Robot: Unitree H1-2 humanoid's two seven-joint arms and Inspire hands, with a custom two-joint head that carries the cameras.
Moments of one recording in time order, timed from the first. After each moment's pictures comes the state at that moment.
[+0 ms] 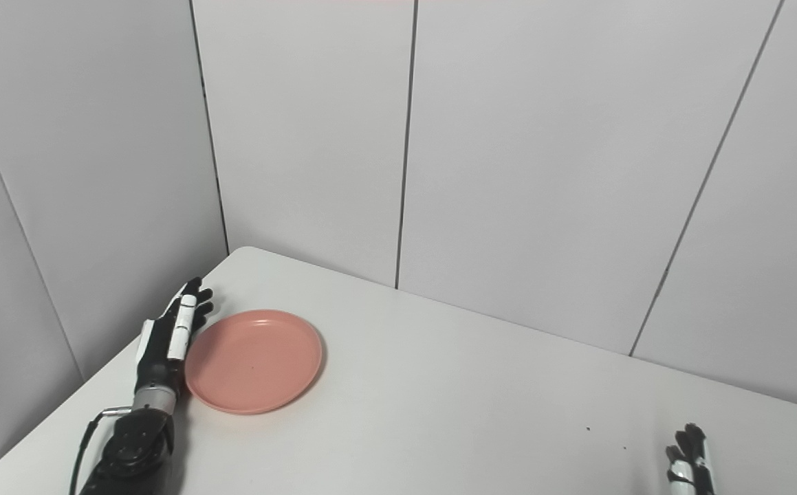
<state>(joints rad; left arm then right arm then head) -0.33 0.29 0.31 0.41 -0.10 -0.11 0.15 -0.11 -0.02 -0.02 -0.09 0.00 0.02 -0.03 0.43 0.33</state>
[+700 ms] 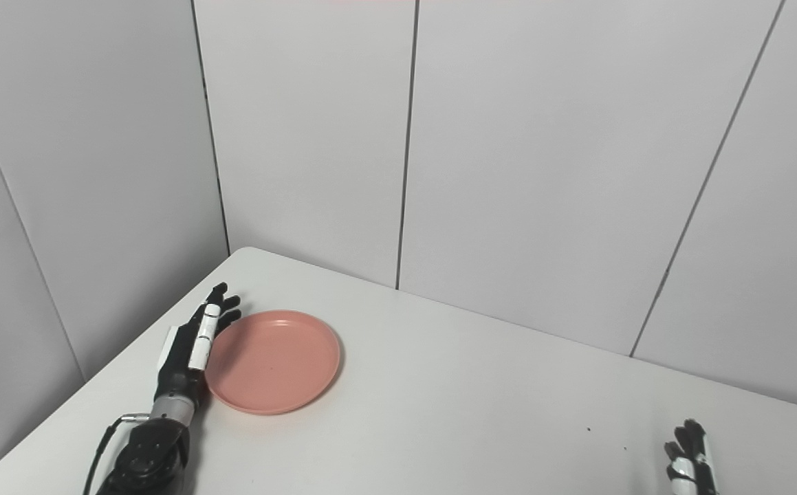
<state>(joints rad) -0.31 0.27 0.25 0.34 -0.13 -0.09 0.12 -0.10 -0.01 -0.02 -0.13 -0.01 0.05 -0.03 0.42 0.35</state>
